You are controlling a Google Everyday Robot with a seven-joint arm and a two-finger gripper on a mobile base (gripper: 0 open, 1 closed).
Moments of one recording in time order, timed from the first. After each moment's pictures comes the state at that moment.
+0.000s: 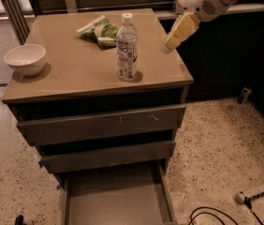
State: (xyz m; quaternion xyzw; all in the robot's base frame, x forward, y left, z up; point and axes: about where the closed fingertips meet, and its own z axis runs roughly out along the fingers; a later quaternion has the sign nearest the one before) arm 0.665 -0.125 0.979 -0.56 0.74 0.09 0.37
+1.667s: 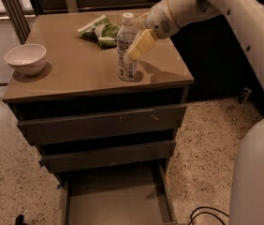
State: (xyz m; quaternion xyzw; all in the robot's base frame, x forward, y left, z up) arm 0.682 -0.008 0.929 -0.59 0.67 0.27 0.37
